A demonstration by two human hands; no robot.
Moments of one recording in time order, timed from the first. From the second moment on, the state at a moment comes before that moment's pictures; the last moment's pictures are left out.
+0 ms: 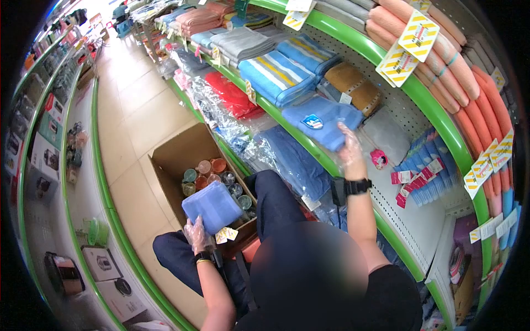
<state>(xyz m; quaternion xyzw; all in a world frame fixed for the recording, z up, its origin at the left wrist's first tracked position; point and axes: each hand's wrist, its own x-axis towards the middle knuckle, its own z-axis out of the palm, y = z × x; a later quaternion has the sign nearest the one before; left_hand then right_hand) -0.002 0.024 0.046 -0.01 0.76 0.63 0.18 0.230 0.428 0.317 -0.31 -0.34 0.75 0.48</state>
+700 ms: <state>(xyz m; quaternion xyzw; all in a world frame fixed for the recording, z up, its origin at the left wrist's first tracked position) 0.001 0.017 0.041 0.02 0.75 0.64 0.16 0.173 0.259 0.299 -0.17 -0.71 0.67 -0.10</state>
